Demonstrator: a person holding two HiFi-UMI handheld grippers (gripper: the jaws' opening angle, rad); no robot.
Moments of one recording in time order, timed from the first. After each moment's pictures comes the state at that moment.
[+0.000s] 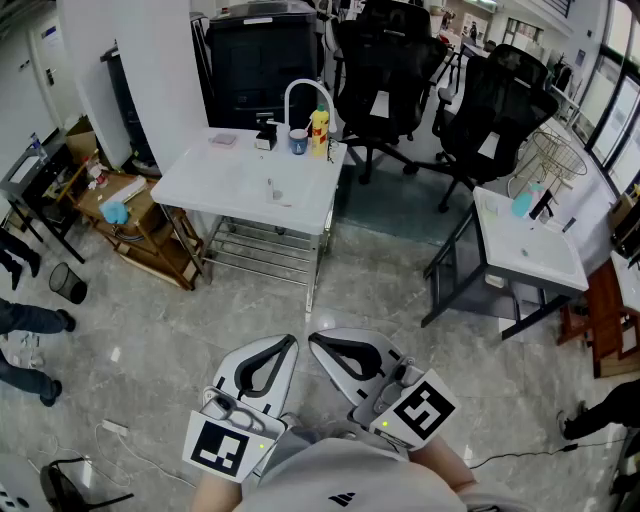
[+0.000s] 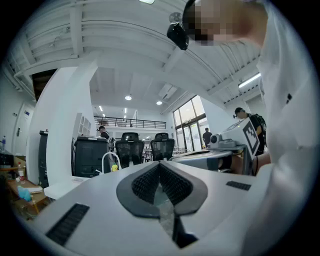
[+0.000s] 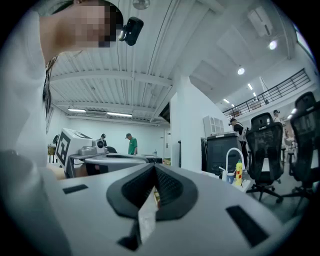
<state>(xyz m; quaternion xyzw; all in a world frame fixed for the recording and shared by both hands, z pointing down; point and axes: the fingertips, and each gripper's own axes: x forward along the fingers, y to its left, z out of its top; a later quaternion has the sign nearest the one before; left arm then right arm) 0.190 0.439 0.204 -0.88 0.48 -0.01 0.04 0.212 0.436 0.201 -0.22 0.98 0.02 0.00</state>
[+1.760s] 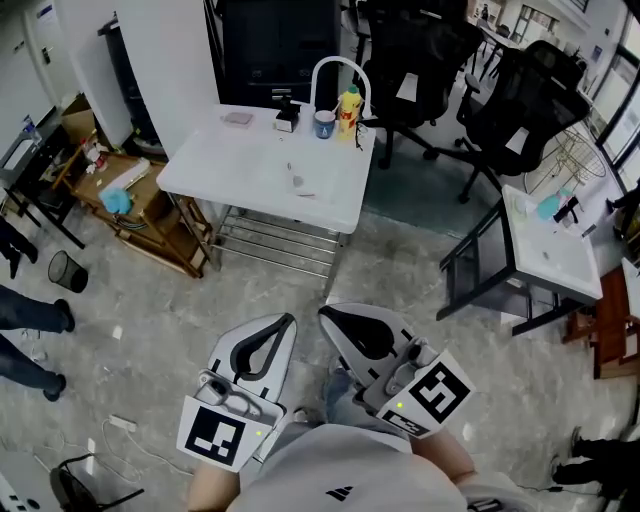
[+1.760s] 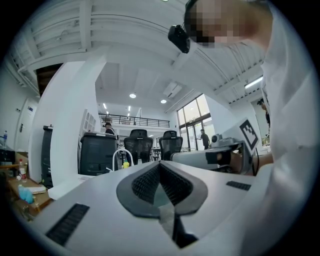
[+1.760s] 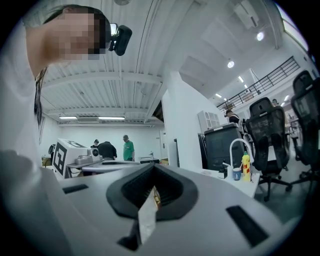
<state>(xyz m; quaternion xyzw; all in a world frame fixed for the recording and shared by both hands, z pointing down) 0.094 0.351 0.213 -0.87 0.49 0.00 0.02 0.129 0.338 0.203 -0.23 0.97 -0.02 0.02</state>
